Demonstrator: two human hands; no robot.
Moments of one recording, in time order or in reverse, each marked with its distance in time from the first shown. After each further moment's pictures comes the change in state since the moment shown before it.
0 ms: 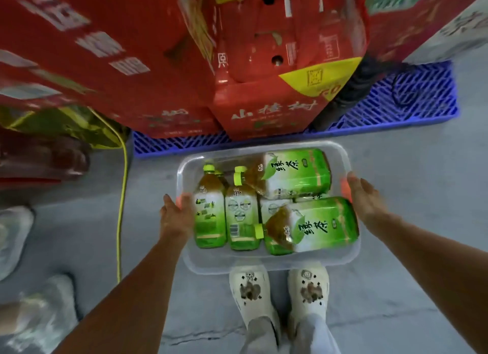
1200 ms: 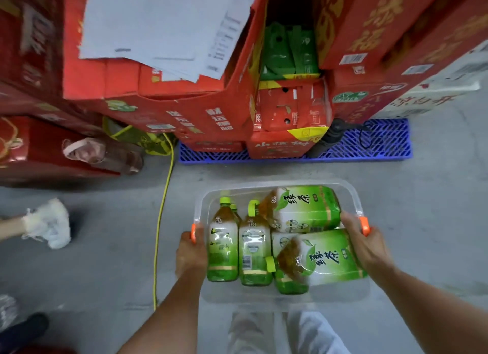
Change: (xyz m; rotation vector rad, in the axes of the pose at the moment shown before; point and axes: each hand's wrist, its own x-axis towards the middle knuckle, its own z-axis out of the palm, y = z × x) left_hand -0.203 -0.016 -0.119 -0.172 0.140 -0.090; right_hand -0.213 -0.020 -0.103 0.083 -0.002 -0.082
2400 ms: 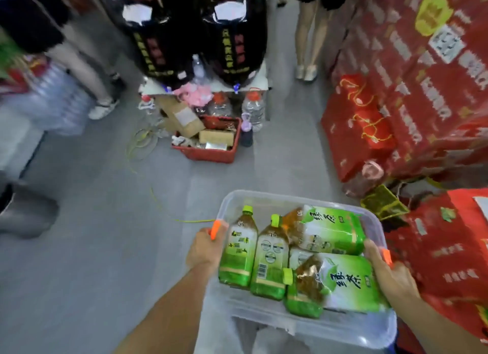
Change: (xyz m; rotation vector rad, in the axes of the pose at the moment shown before) left_hand -0.462 -0.228 -0.149 -0.893 0.642 -0.774; right_hand -0.380 -0.178 0.005 -1.030 -0.536 -1.012
